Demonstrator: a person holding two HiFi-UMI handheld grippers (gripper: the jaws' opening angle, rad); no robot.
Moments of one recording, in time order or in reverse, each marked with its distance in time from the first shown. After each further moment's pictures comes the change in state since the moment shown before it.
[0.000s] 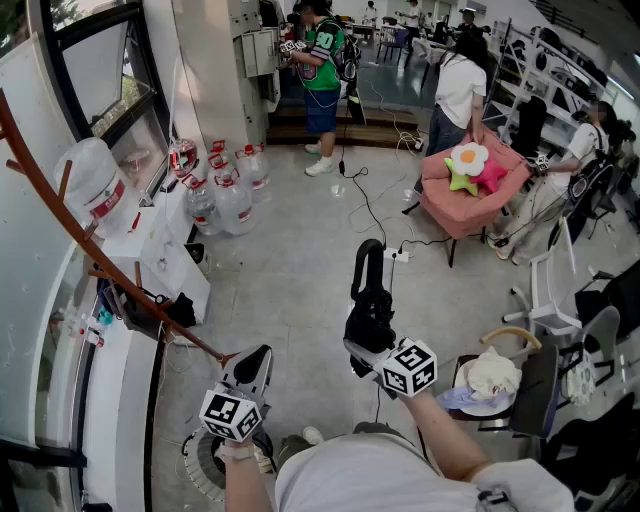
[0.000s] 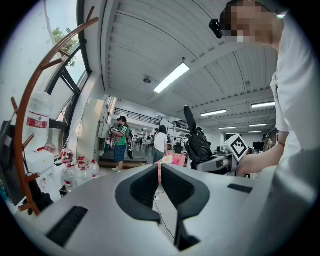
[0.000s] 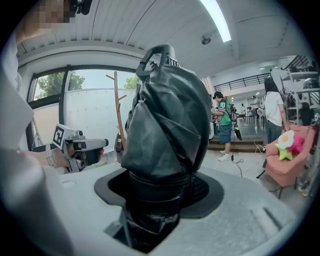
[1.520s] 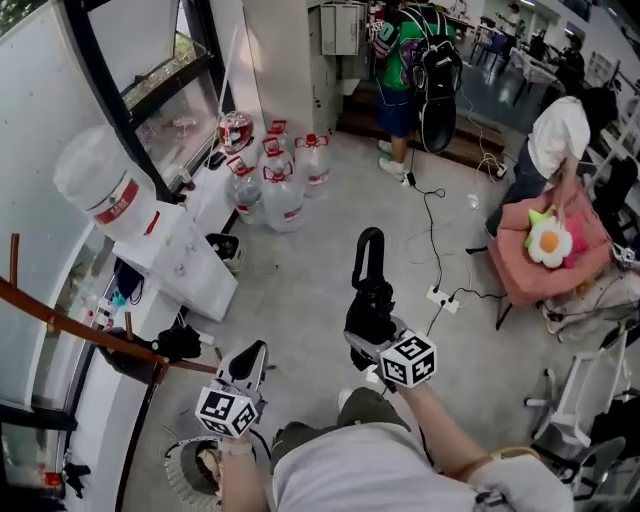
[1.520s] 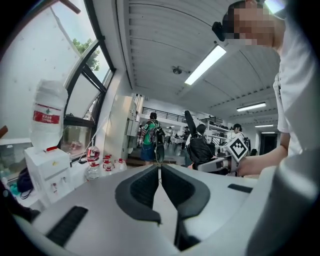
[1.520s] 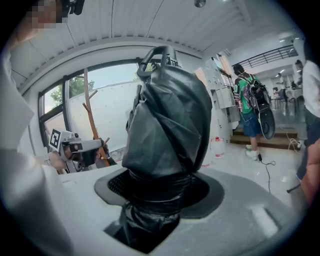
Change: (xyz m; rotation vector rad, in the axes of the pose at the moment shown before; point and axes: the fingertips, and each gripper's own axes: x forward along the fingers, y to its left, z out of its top) left arm 0.197 0.230 0.029 -0.086 0.009 0.325; right arm 0.288 -0.203 0.088 0.015 0.125 0.266
